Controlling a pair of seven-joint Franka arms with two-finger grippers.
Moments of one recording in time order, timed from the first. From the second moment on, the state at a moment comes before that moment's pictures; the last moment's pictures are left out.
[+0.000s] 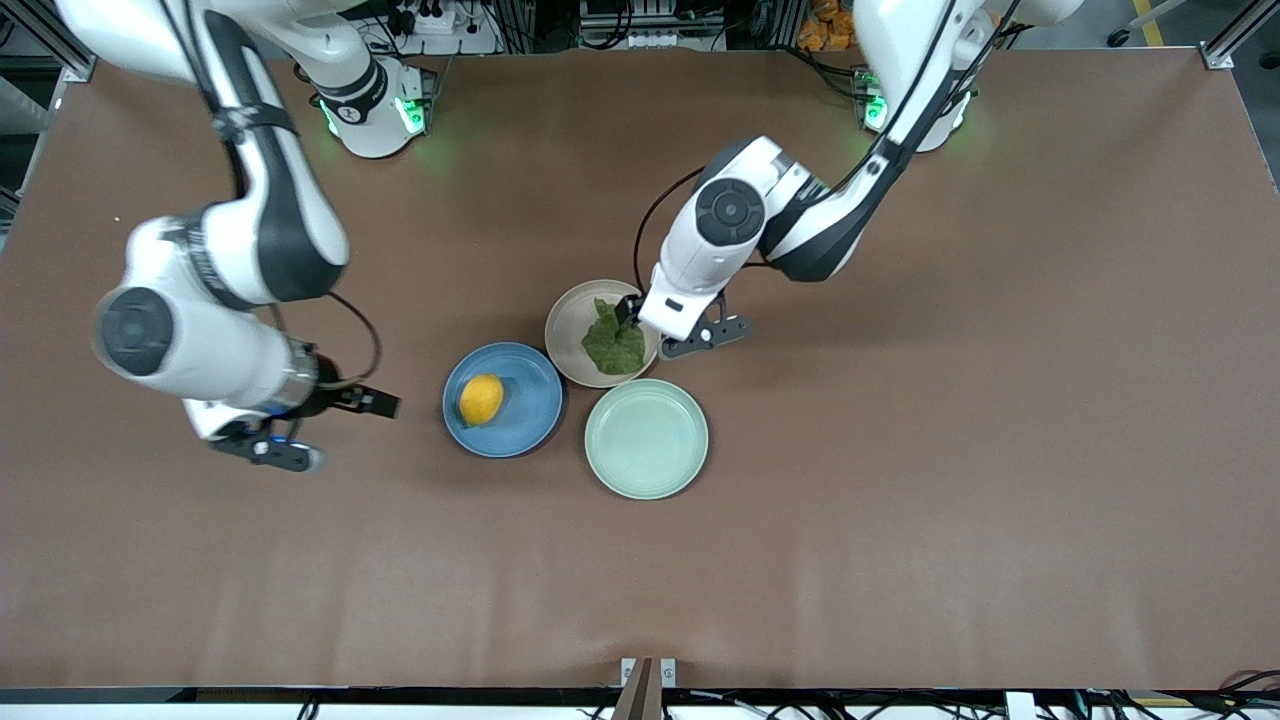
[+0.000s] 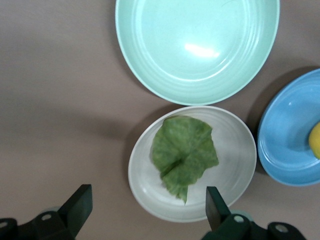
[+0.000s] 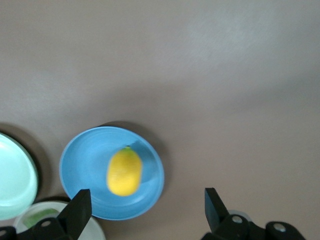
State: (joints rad) left arm -0.54 0.56 -0.27 -1.68 -0.11 2.30 -1.06; right arm 0.29 0.43 -0.04 -1.58 0.13 1.94 0.55
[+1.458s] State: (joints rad) left arm -0.64 0.72 -0.28 -1.65 -0.14 2.52 -1.31; right arm 0.41 0.66 -0.04 -1.61 0.15 2.09 0.79
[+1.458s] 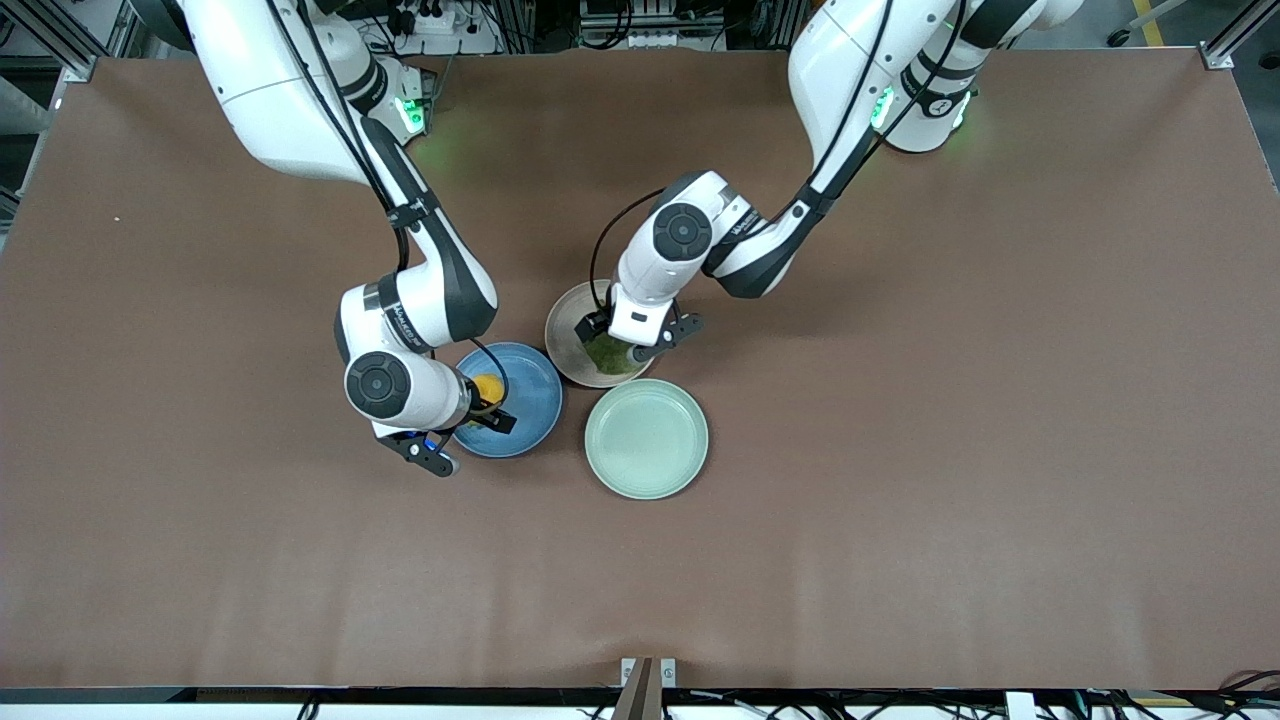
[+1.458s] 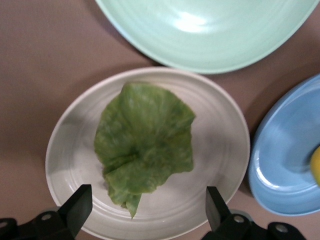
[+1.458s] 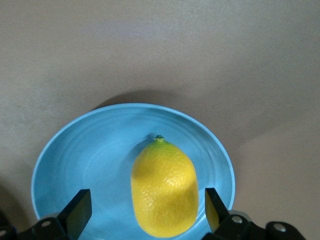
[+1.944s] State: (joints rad) left arm -0.64 0.76 -0.28 -1.65 -0.07 2.52 -1.29; right arm 0.41 0.67 -0.04 -1.63 0.15 2.09 0.78
